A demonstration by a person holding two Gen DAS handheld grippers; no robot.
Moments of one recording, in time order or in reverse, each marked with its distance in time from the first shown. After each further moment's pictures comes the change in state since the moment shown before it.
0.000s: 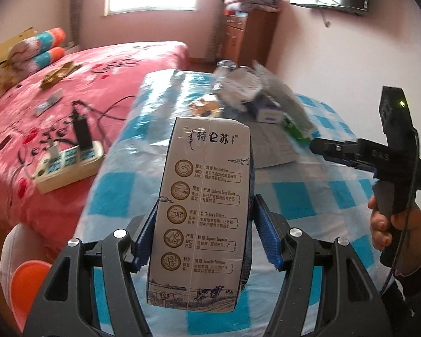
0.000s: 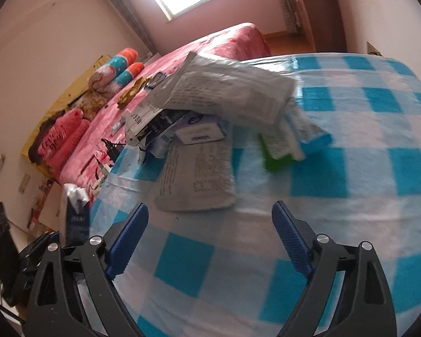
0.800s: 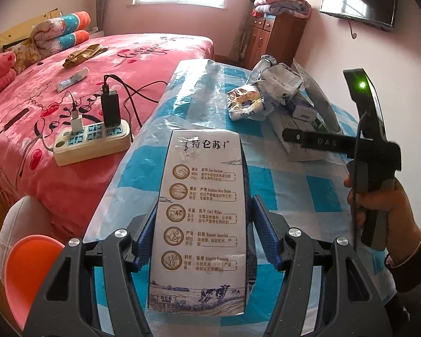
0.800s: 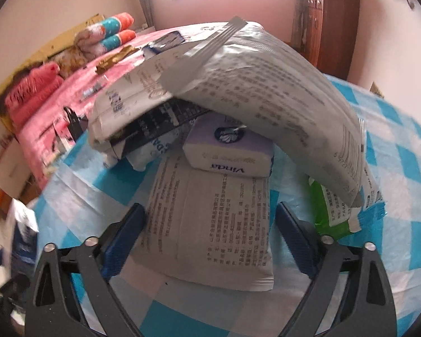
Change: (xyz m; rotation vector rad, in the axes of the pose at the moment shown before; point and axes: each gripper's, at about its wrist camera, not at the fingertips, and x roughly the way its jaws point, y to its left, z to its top) left arm 0.003 0.033 -0.020 -0.109 0.007 0.051; right arm 0.079 0.053 0.021 -0.244 0.043 -0.235
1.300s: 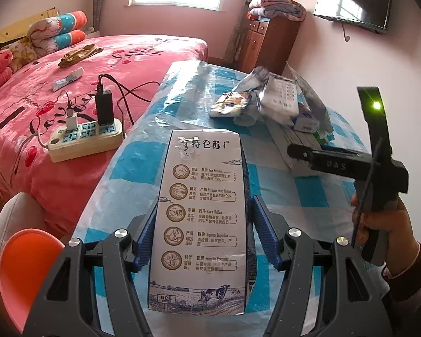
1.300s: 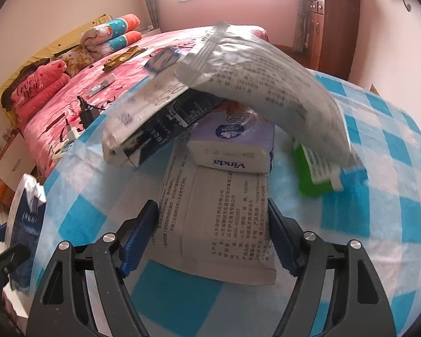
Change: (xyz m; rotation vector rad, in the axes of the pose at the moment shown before) left arm -0.010 -0.008 -0.009 0.001 -0.011 -0.041; right arm -0.028 -0.008 -0.035 0.005 -0.013 0.026
